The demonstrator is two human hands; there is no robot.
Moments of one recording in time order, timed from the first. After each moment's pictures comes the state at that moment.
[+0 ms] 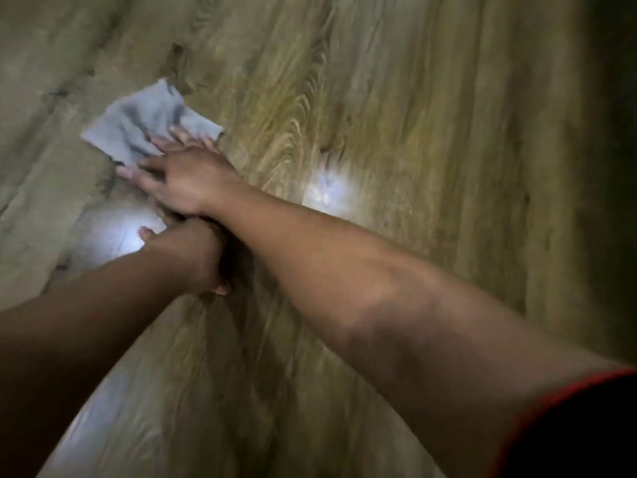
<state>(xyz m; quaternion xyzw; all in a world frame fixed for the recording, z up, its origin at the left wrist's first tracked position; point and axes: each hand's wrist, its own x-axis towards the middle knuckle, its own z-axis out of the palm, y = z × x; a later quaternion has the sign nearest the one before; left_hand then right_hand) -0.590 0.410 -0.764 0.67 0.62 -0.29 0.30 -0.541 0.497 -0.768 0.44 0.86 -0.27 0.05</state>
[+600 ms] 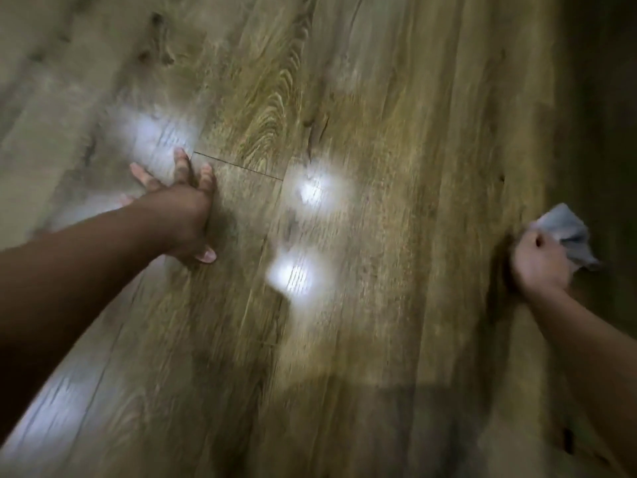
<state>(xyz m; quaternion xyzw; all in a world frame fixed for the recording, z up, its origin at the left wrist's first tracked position) -0.585 0.400 -0.754 0.64 0.66 -0.23 0.31 -0.083 0.374 -0.759 0.94 0.33 -0.12 -0.03</state>
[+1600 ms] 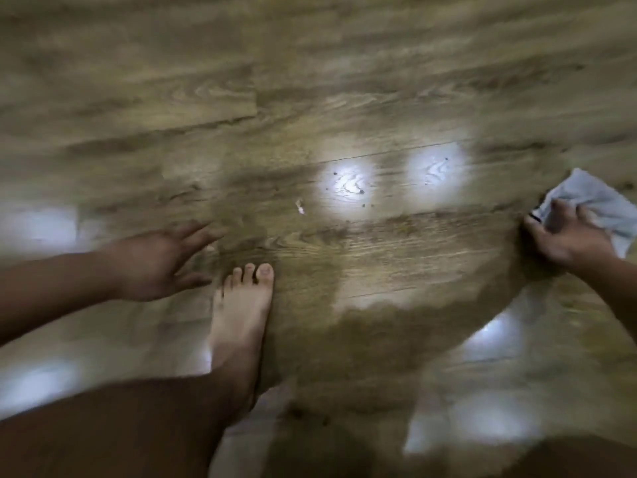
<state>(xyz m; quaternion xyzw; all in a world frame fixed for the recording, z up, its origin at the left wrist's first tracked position) -0.749 -0.074 -0.653 0.37 0.87 -0.04 0.33 -0.569 0.567 -0.800 0.40 0.89 -0.10 0.21</state>
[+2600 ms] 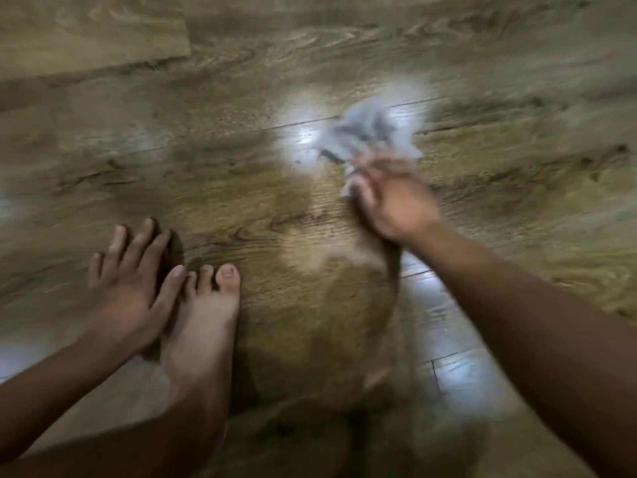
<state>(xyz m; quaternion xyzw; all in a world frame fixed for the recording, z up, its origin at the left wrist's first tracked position) -0.700 -0.078 -0.773 0.16 0.96 0.12 0.21 -0.676 0.317 -0.776 0.11 0.97 -0.15 0.14</state>
